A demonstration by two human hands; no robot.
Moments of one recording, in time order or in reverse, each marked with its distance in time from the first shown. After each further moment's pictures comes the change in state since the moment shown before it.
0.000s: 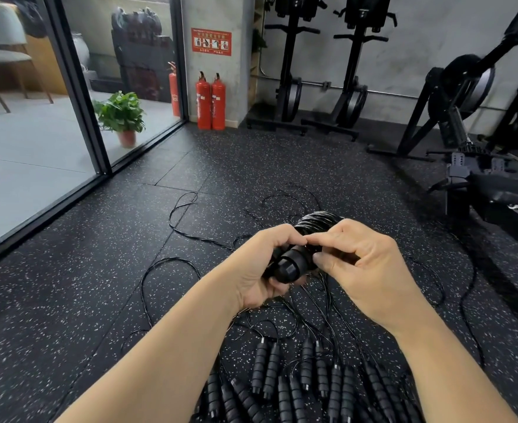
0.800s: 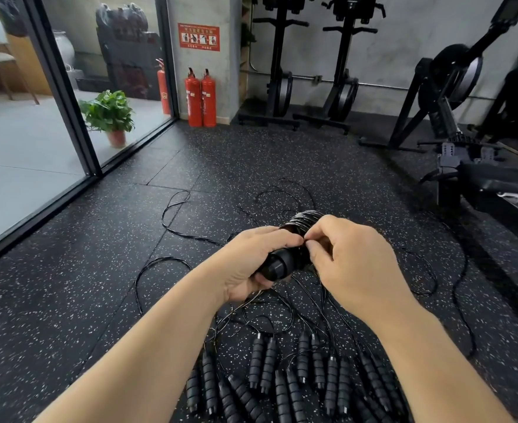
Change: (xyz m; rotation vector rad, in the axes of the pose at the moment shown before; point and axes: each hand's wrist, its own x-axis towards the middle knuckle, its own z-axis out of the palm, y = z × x) left_hand 0.006 -0.002 0.000 0.230 0.050 0.101; right_hand -0.002 -0.014 0.001 -0.547 0.019 0.089
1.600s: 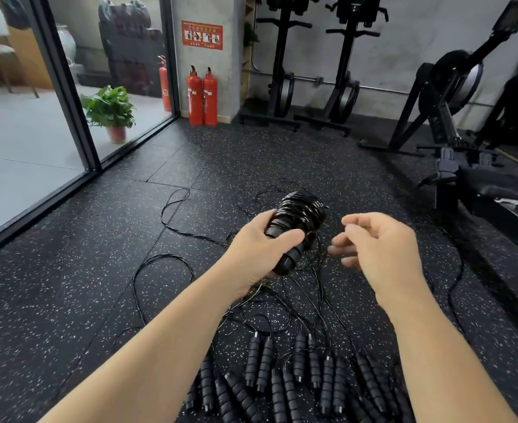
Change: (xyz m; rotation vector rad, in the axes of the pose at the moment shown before) left_hand 0.009 -0.007 0.005 0.221 0.201 0.260; right_hand 0.010 0.022 -0.001 0.675 0.134 0.562
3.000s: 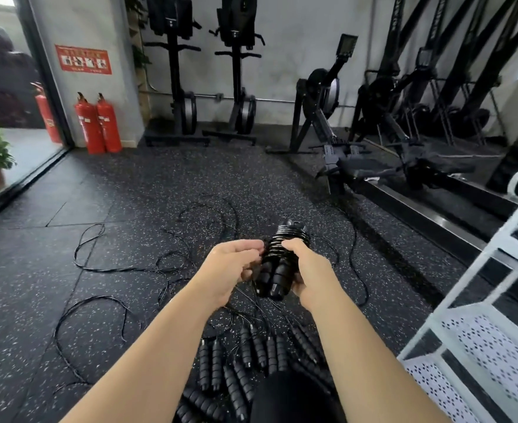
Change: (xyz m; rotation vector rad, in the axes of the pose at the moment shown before) left_hand -0.036 0.013 0.064 -0.119 -0.280 -0.079; right_hand -0.054 0.012 -0.051 0.539 0.227 0.561
